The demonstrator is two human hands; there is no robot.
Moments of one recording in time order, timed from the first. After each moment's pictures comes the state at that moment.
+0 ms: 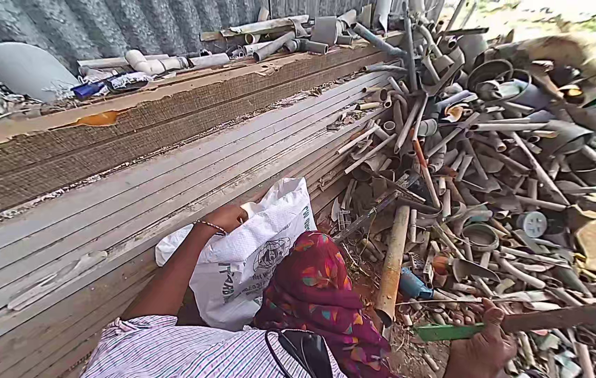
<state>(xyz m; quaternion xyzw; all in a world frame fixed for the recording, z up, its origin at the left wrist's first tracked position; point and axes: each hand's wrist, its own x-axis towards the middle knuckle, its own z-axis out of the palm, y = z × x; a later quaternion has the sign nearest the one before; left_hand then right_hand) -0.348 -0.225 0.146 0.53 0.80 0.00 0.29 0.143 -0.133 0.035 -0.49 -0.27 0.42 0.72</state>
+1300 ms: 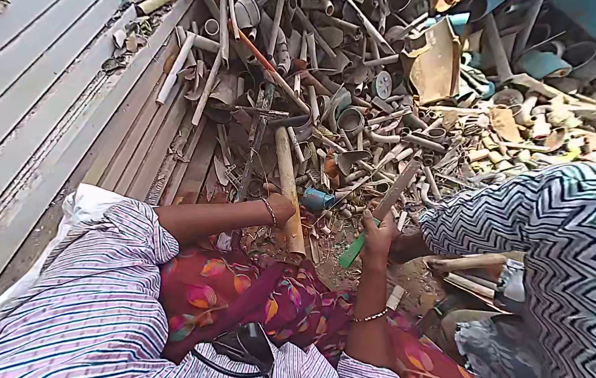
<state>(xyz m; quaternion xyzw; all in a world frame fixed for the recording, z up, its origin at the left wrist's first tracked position) 0.026 -0.002 0.031 0.83 0.33 -0.41 0.18 0.216 -0.104 -0.008 -0.65 -0.19 0.40 0.61</state>
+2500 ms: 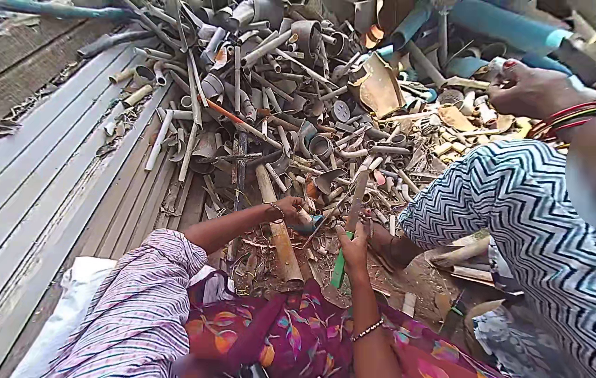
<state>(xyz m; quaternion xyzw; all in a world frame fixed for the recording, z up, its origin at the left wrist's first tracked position) 0.067 0.065 0.005 0.68 0.41 -0.05 0.60 0.216 -0.108 -0.017 -0.68 -0.25 0.38 0.57</state>
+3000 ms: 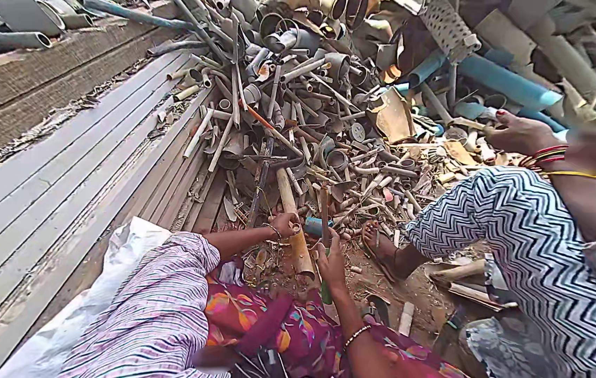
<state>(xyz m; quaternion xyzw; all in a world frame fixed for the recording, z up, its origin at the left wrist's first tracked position) -0.011 0.008 -0.001 0.76 0.49 -0.05 0.43 0.126 -0.148 -0.006 -0.71 -0.48 0.30 0.42</state>
